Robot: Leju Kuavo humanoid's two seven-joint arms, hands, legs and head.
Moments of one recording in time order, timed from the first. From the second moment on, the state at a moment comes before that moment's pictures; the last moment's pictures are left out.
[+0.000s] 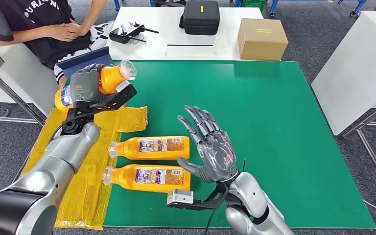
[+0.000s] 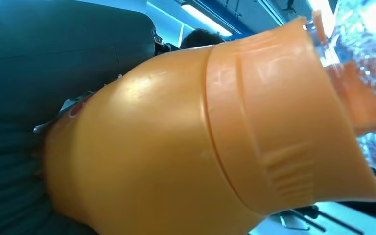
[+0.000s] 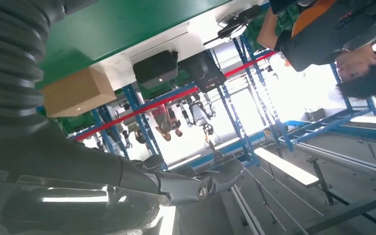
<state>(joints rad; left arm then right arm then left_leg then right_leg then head) -0.89 -0.08 -0.21 -0.56 -1.27 0.55 0.10 -0.22 -0.08 0.59 -1.69 1.05 -0.42 -0.13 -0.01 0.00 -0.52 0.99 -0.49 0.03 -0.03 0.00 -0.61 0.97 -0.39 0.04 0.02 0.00</state>
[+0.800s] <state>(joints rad) -0.93 -0.08 -0.15 -0.43 -1.29 0.48 0.13 -0.21 -0.14 0.60 -1.70 1.10 -0.34 -0.08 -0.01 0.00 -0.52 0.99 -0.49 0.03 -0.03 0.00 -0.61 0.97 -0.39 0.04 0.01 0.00</state>
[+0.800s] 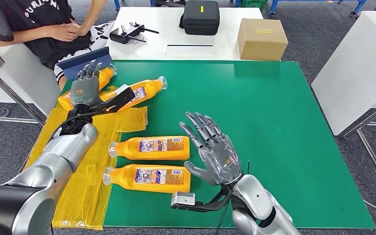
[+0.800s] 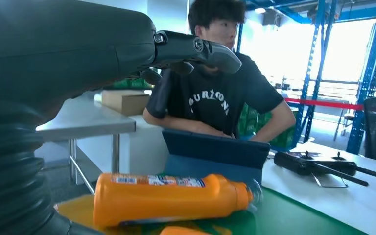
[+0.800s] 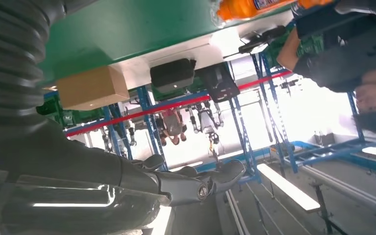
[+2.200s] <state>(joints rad) -0.74 -0.19 0.02 -0.84 -0.37 0.13 -0.43 -0.75 -0.06 0.61 -0.89 0.78 0.01 -0.17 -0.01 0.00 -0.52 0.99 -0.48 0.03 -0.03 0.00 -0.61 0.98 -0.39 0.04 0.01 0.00</state>
